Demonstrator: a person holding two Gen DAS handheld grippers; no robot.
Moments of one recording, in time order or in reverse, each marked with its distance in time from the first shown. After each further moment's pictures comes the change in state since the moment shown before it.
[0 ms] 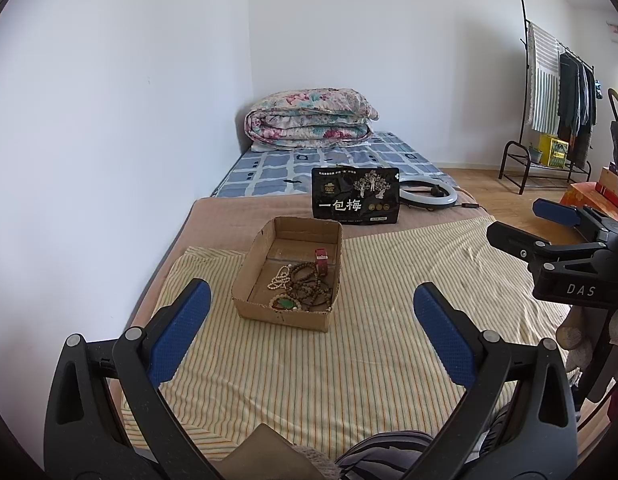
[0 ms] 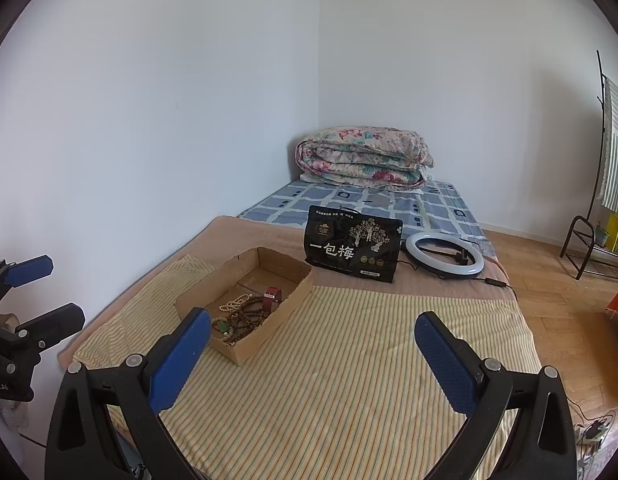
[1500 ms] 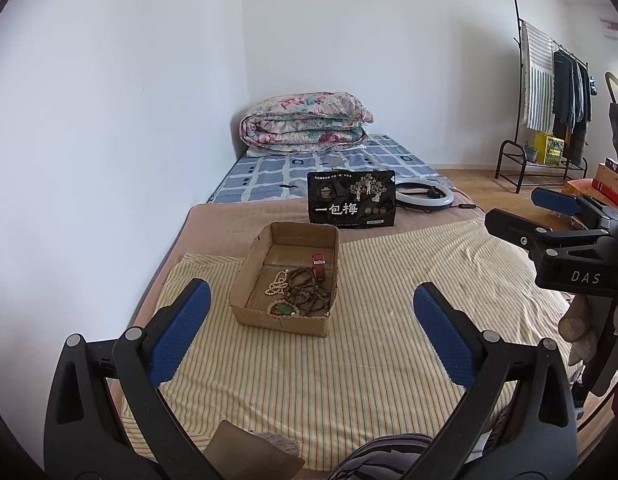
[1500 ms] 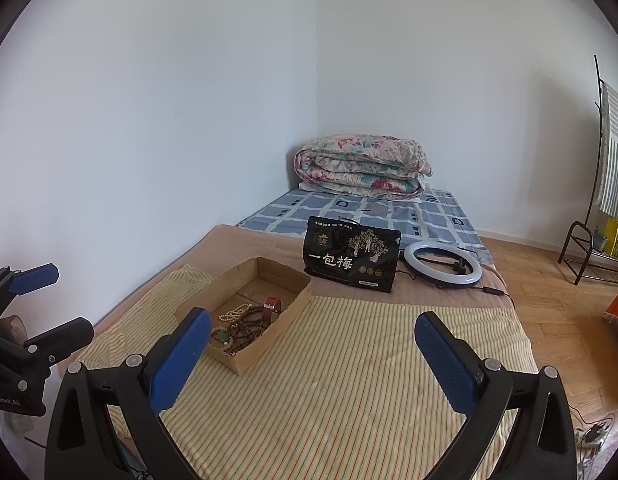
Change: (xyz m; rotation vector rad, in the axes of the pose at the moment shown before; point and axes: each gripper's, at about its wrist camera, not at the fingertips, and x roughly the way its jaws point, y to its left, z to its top) left arm 0.000 0.000 0.001 0.021 -0.013 -0.009; right arm -0.003 0.001 0.005 0.002 -0.029 -0.012
